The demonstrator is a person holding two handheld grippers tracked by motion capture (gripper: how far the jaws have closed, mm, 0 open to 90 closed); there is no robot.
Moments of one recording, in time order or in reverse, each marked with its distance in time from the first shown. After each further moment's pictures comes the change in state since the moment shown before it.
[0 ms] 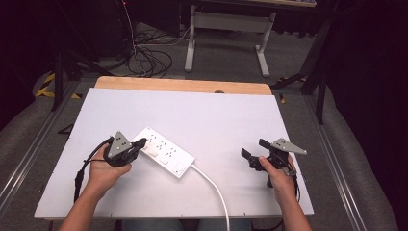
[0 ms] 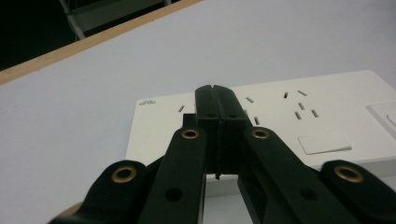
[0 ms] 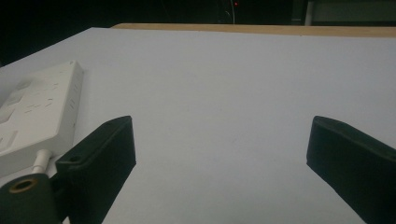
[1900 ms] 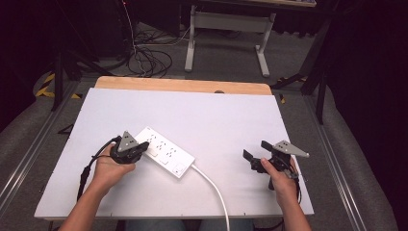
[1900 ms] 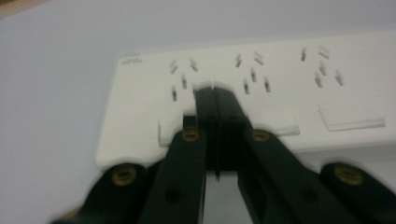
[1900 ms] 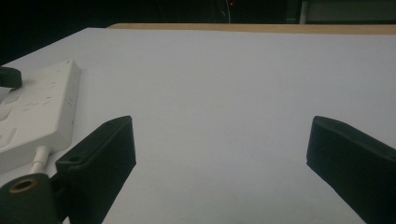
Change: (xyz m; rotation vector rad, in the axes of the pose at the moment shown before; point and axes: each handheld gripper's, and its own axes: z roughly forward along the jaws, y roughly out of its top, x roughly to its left) left arm 0.000 -0.005 0.021 0.155 -0.019 -0.037; right arm 0.000 -0.003 -0.007 -0.005 -0.016 0.006
